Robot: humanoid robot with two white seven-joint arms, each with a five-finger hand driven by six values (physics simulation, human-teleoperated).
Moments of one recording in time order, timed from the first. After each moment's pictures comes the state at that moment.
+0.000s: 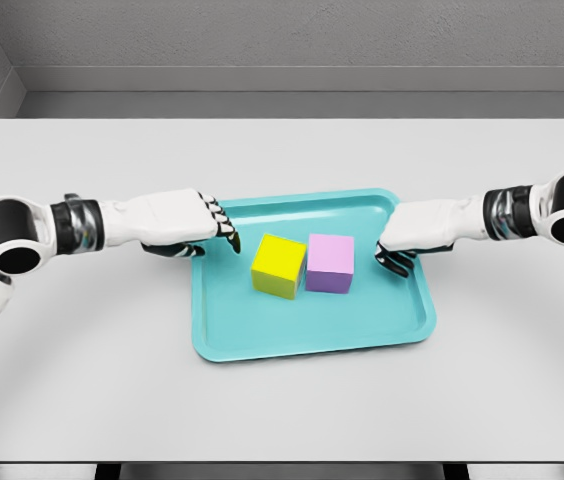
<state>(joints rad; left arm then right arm) -0.57 0.60 -0.58 -1.52 -0.54 -0.61 -0.61 -0.90 -0.78 1.05 -1.38 0.34 -0.61 0.61</state>
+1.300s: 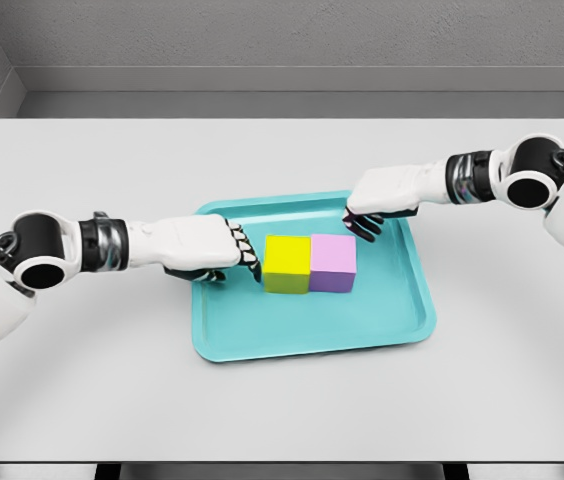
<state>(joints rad) -0.58 0.59 -0.67 -1.55 -0.53 -0.61 -0.61 -0.99 -0.61 1.05 -1.21 0.35 -0.61 0.61</state>
